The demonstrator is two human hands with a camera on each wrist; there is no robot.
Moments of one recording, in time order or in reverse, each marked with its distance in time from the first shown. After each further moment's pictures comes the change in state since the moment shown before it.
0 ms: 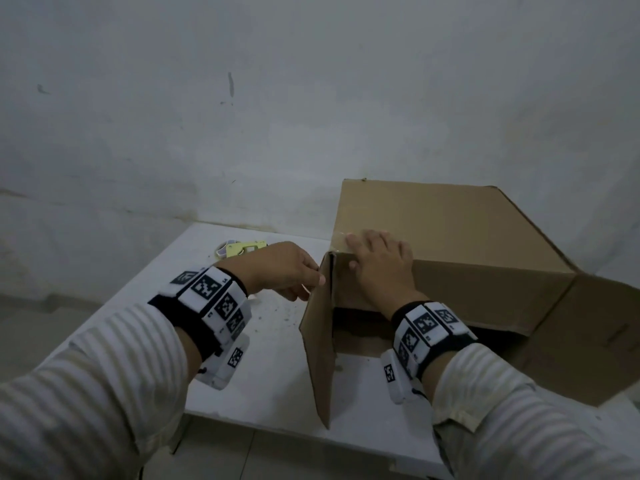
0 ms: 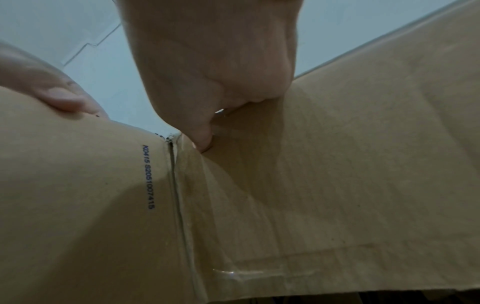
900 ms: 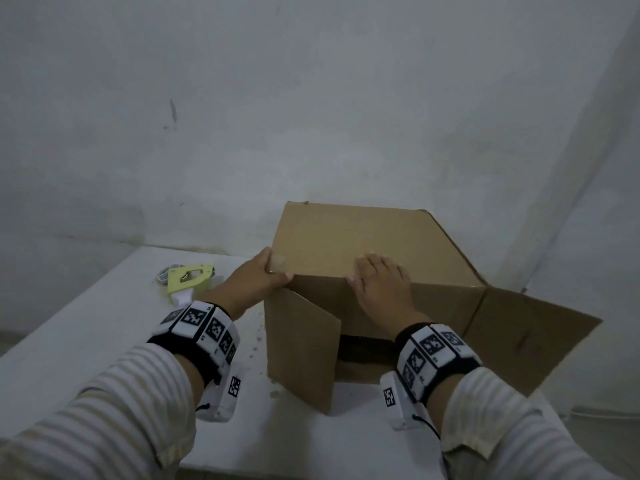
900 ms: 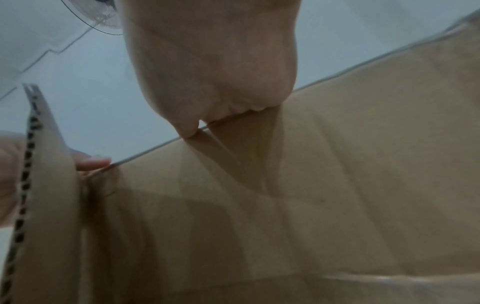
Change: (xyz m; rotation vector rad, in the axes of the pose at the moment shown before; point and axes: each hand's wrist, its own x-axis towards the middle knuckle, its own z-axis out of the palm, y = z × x) left_hand 0.048 0.050 0.061 -0.196 0.307 0.030; right_hand -0.027 0.119 -0.035 0.093 -0.032 0.105
